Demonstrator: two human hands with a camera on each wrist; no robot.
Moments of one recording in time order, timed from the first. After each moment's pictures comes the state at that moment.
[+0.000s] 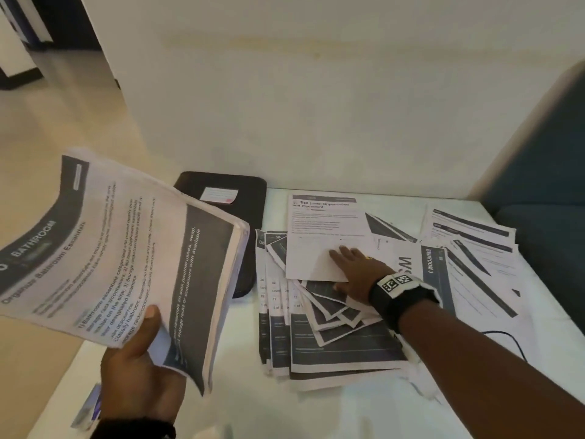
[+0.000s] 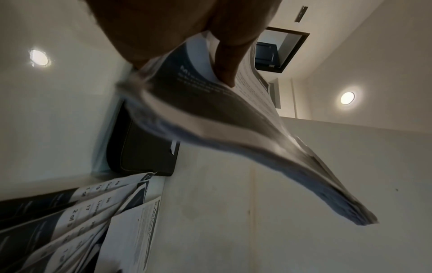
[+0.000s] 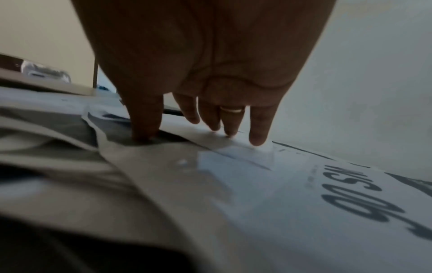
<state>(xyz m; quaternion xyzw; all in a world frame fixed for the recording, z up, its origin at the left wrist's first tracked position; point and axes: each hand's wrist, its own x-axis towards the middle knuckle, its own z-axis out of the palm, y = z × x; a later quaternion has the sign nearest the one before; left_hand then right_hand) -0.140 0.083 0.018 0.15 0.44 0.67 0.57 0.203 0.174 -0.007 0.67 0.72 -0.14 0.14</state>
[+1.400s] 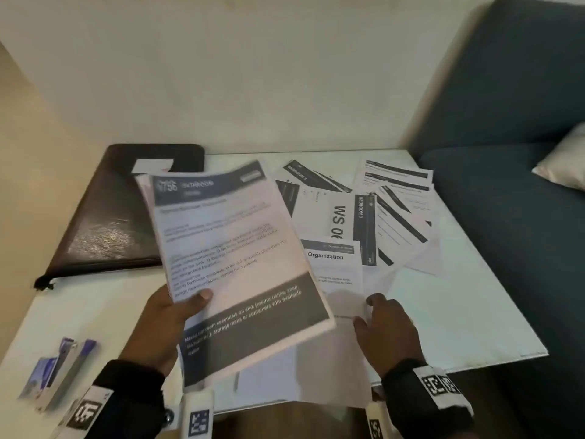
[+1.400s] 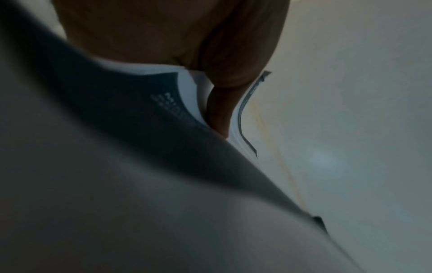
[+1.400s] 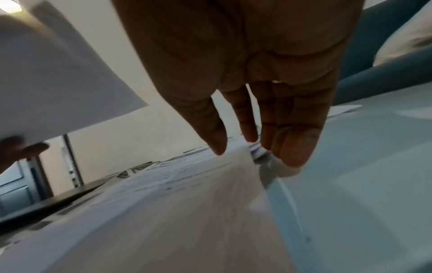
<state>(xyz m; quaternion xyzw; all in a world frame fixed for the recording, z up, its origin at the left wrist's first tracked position) -0.070 0.048 0.025 0.49 0.52 0.35 0.60 0.217 -0.076 -0.002 0.88 0.42 -0.18 -0.10</state>
